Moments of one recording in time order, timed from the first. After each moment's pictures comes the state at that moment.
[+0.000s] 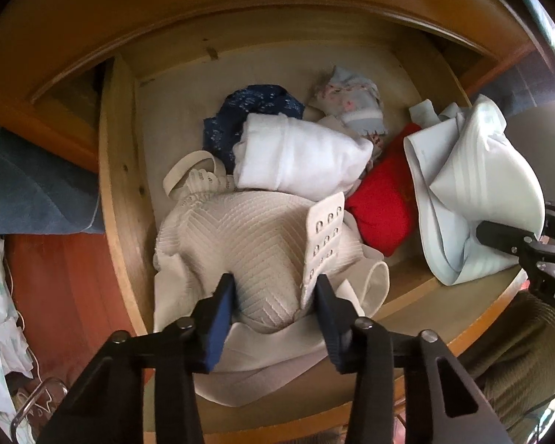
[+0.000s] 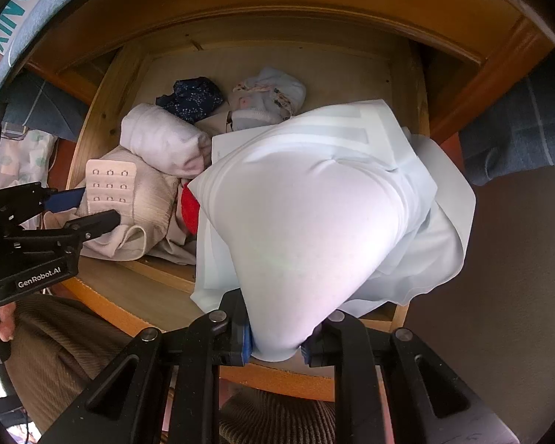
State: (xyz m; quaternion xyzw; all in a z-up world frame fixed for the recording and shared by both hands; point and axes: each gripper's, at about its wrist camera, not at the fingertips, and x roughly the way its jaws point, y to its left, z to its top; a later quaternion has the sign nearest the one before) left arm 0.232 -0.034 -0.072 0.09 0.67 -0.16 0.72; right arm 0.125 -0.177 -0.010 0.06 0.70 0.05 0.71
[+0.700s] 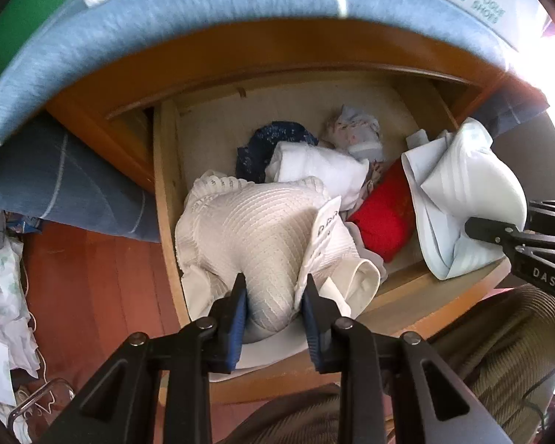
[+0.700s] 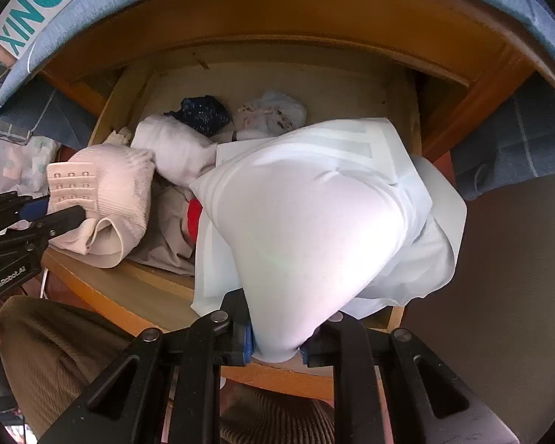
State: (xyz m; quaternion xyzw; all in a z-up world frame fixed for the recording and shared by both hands) left arm 0.205 -0.014 -0.023 0.10 0.61 -0.14 0.77; right arm 0.121 -0.176 0.002 0.06 0.67 0.05 0.73
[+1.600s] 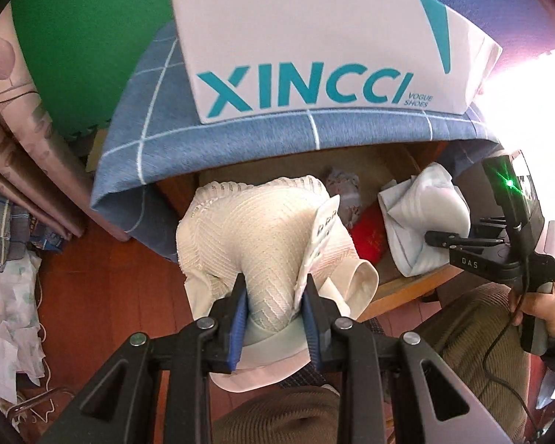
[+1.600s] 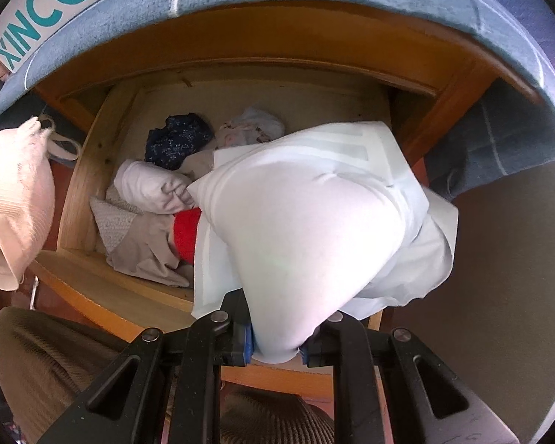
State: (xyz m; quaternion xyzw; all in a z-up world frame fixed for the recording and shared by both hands) left arm 0.165 0.019 0.076 0.08 0.54 -0.14 0.83; right arm 0.114 -0.179 0.014 0.05 0.65 0.01 0.75
